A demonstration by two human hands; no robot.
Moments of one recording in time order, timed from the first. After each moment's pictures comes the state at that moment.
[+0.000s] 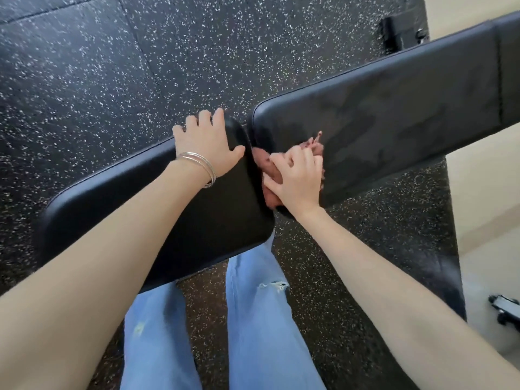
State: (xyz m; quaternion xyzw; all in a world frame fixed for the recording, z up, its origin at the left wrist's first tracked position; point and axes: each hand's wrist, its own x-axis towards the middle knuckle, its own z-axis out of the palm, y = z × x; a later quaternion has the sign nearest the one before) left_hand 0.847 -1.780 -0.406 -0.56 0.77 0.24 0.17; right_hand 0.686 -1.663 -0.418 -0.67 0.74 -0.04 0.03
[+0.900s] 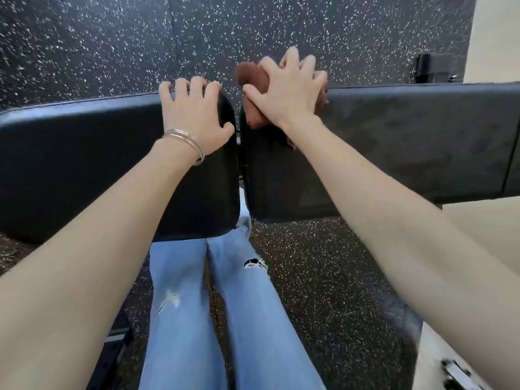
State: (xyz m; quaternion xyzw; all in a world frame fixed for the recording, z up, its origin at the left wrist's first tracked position) left_hand 0.824 -1.765 -0.415 -0.65 0.73 0.18 0.10; right_hand 0.659 -1.809 -0.422 -0.71 0.68 0.11 0.13
